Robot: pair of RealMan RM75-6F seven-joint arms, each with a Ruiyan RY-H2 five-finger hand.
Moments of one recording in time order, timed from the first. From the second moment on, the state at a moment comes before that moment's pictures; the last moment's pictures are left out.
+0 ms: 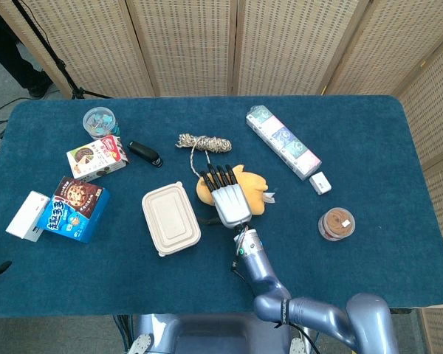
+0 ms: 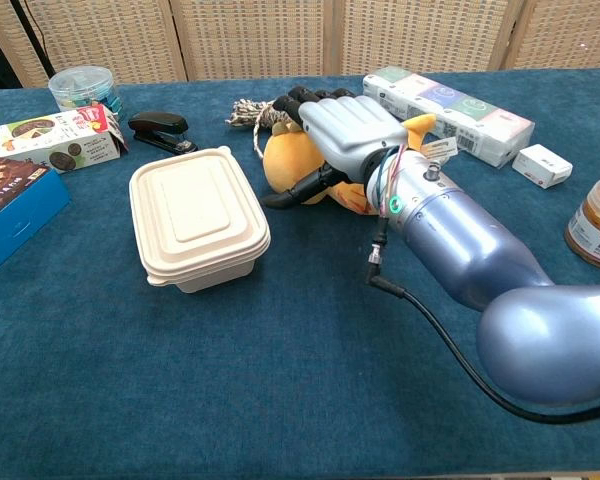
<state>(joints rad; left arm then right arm) -0.05 -0.98 -0.02 -1.60 1.47 1.45 -0.24 0.85 -2.08 0.39 -1.06 -1.20 1.08 -0.58</state>
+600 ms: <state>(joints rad) -0.05 -0.98 -0.02 -1.61 1.48 1.45 -0.20 0.77 -1.97 0.36 -1.14 -1.15 1.11 -0.51</state>
